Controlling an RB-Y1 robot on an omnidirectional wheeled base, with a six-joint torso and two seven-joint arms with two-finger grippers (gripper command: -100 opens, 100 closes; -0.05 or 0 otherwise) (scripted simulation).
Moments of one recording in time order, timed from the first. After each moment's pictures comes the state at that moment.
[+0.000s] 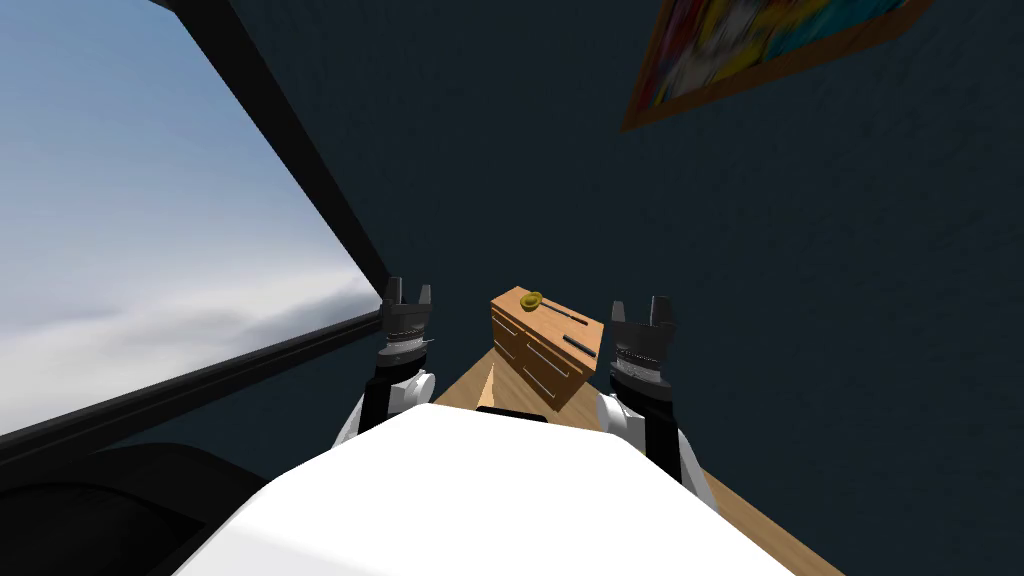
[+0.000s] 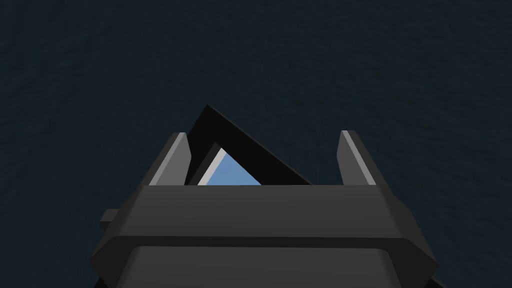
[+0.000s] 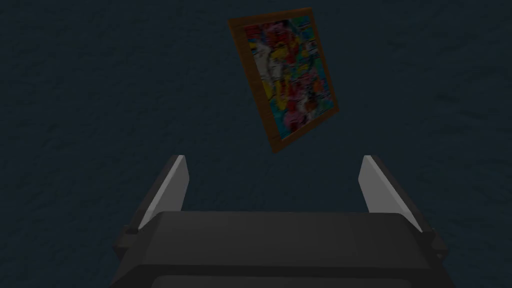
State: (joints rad) left arm 0.48 0.03 0.06 -2.32 0.06 -0.59 0.05; right arm 0.46 0.04 -0.07 -2.29 0.08 -0.56 -0.12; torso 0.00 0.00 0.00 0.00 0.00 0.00
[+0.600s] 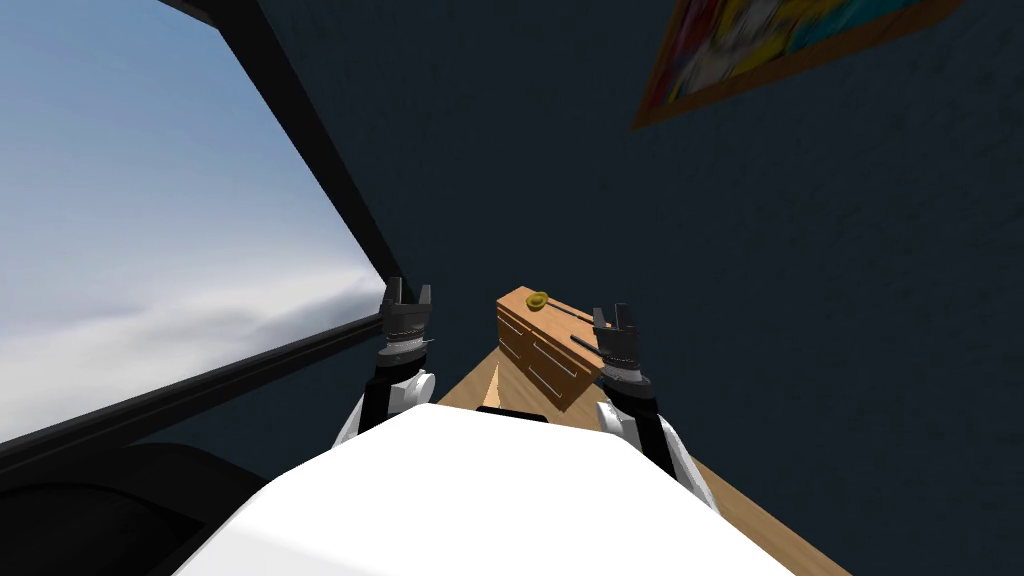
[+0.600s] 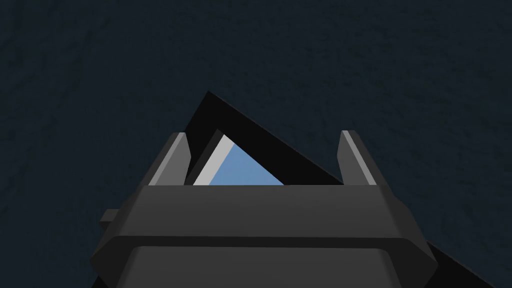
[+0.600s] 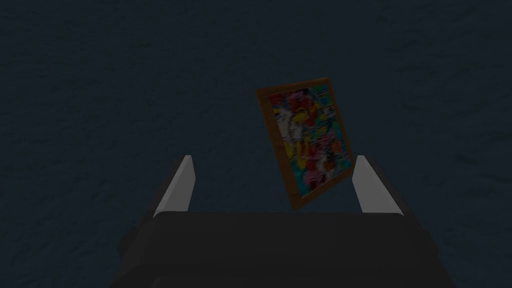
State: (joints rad) left arm 0.48 0.03 0.06 -2.32 0.06 -0.59 0.05; right arm 0.47 -0.13 0.00 -2.19 0.10 -0.61 -0.12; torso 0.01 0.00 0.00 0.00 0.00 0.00
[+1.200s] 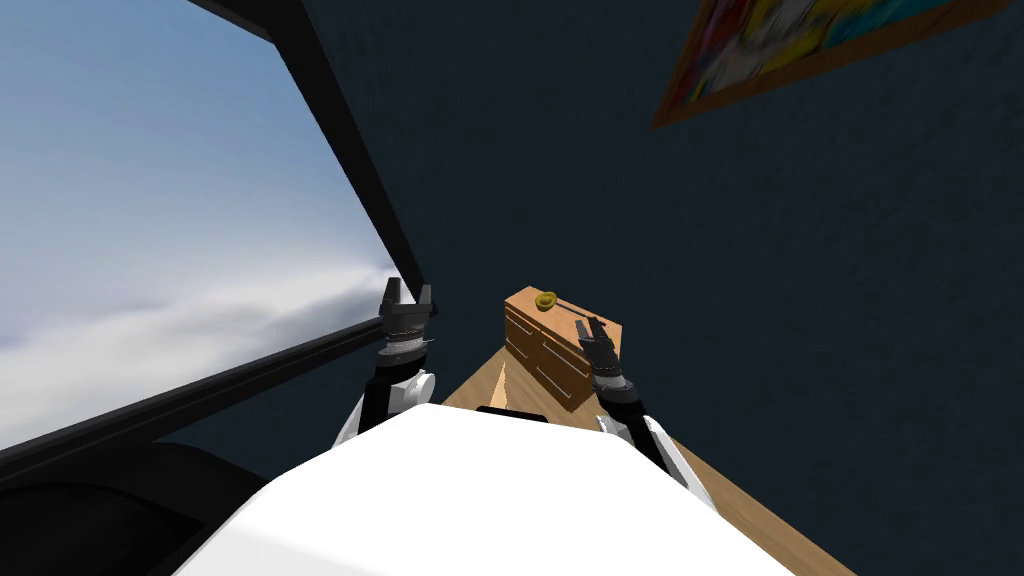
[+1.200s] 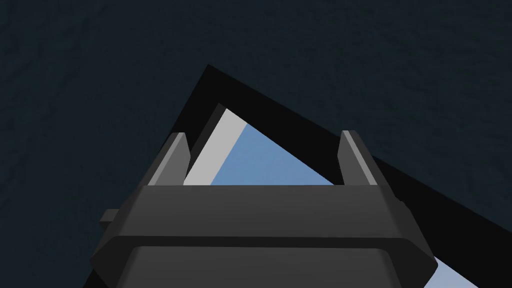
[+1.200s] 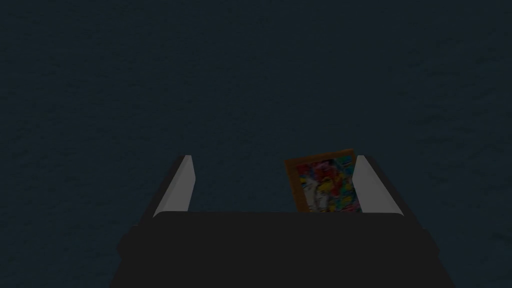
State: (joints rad) left arm 0.48 0.03 0.06 -2.32 0.06 -0.59 0.05; right arm 0.48 -0.28 0.08 -2.06 0.13 -0.66 -0.12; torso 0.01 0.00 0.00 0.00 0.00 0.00
